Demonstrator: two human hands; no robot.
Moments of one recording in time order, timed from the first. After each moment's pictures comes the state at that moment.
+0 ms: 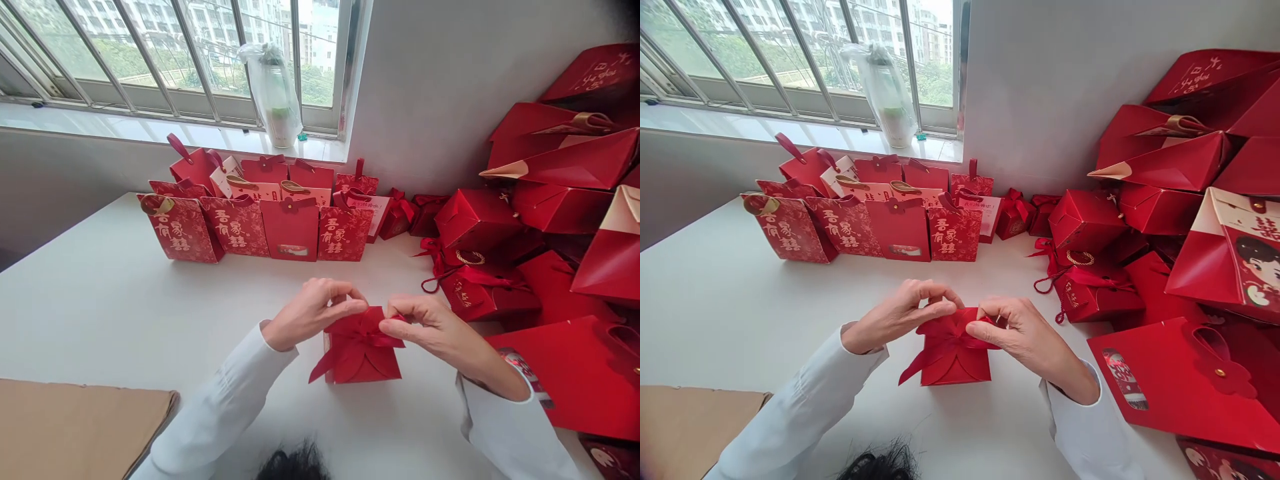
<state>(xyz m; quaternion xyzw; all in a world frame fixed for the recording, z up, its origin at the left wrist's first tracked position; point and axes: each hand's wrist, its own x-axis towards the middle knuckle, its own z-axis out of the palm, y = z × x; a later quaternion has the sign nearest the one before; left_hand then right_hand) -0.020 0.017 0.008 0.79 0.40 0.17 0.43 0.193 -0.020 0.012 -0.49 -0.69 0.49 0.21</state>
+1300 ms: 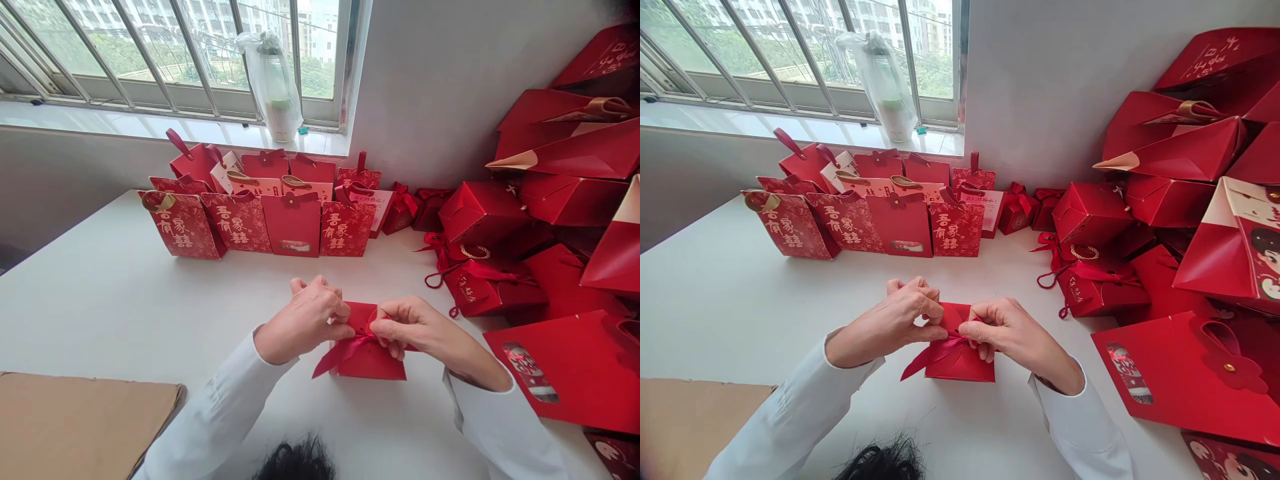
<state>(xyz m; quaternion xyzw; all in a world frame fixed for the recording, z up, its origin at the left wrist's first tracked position) -0.026 0.005 0.005 0.86 0.42 0.06 0.28 0.180 -0.023 0.002 -0.47 -0.57 0.64 0.19</state>
